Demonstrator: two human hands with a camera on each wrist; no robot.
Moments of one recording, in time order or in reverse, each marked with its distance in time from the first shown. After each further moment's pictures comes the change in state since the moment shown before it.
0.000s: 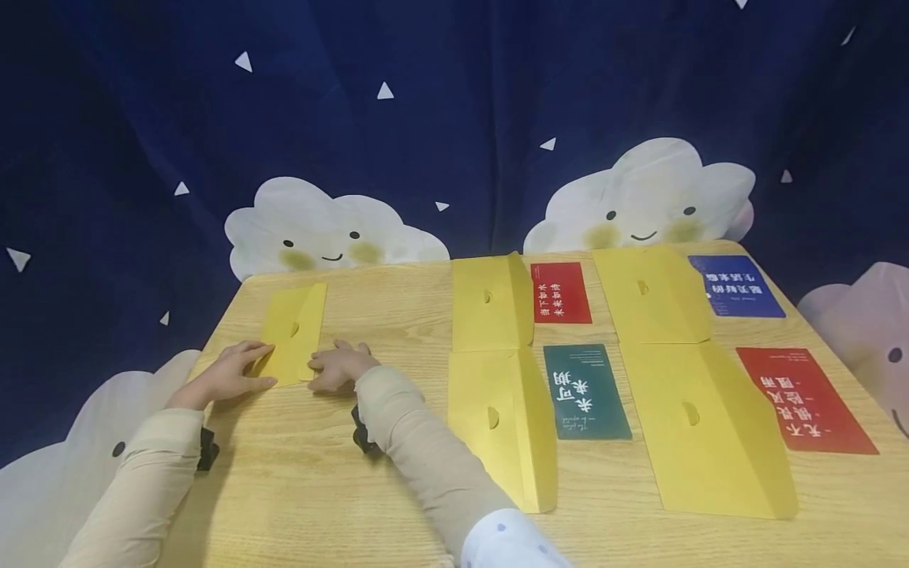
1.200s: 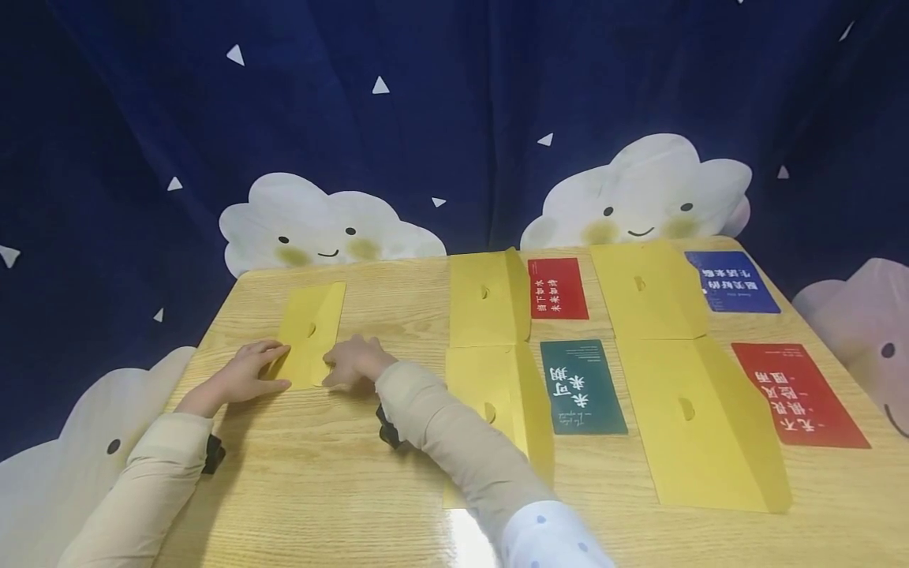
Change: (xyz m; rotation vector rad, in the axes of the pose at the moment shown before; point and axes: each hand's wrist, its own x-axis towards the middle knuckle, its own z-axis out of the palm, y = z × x) left_hand 0.003 0.031 0.010 0.083 -0.041 0.038; right_hand -0.025 0.011 -0.007 -0.108 0.036 0.054
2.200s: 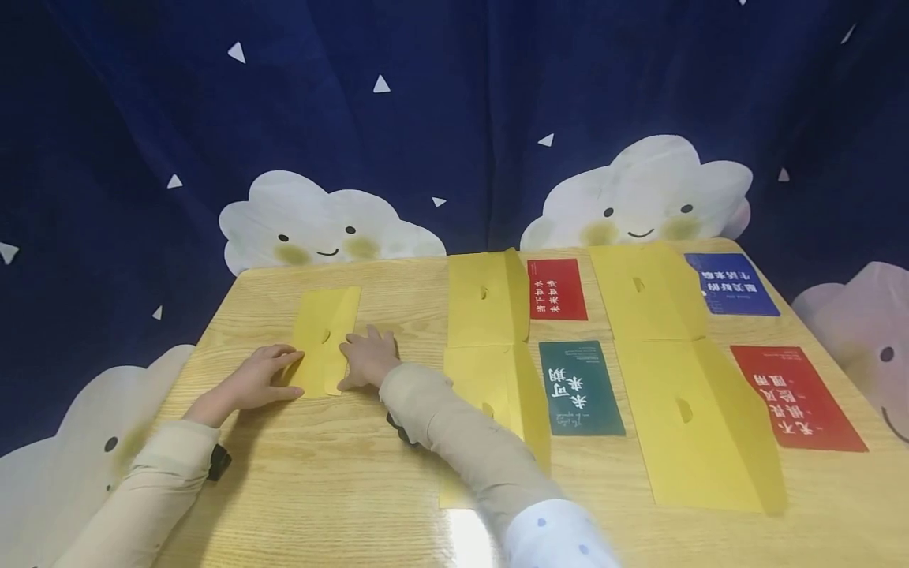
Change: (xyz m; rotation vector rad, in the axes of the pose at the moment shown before) left_hand -0.004 0.030 0.006 0.069 0.021 0.057; right_hand -0.006 0.009 0.013 -0.146 0.121 0.132
